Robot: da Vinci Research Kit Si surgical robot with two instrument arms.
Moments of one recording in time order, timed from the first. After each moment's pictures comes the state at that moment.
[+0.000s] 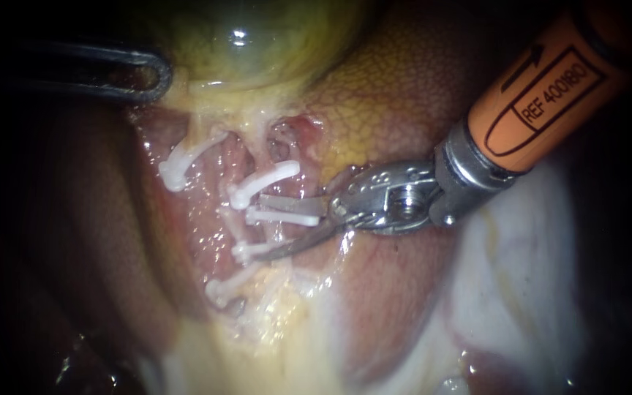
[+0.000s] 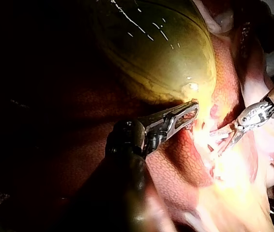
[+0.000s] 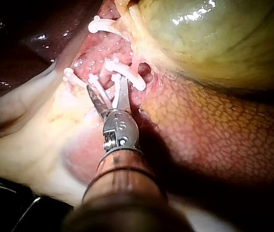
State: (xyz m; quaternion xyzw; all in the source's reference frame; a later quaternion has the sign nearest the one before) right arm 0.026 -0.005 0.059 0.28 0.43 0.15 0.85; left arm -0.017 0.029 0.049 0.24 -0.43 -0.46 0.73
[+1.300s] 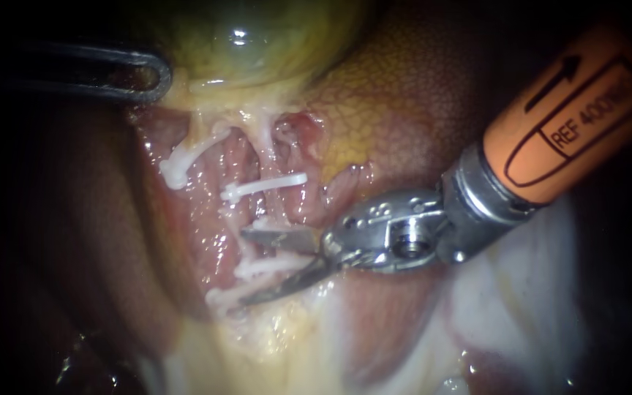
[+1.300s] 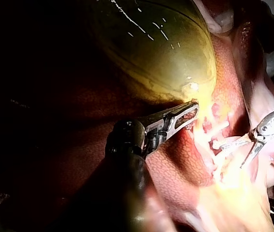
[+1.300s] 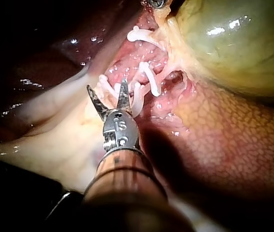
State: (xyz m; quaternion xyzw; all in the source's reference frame) right arm 0.027 -0.008 0.051 0.30 0.44 0.13 0.84; left arm -0.017 0.029 0.049 0.24 -0.43 -0.46 0.73
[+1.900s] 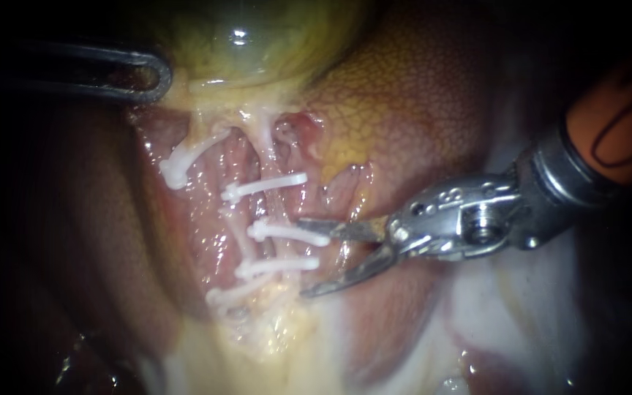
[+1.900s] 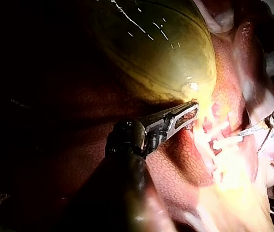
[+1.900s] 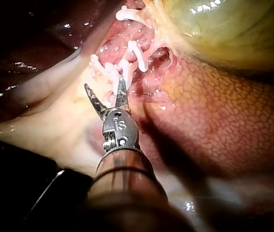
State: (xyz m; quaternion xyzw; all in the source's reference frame) right arm 0.021 -0.005 0.051 0.30 0.45 0.14 0.83; left arm -0.017 0.029 0.049 0.24 -0.43 -0.46 0.73
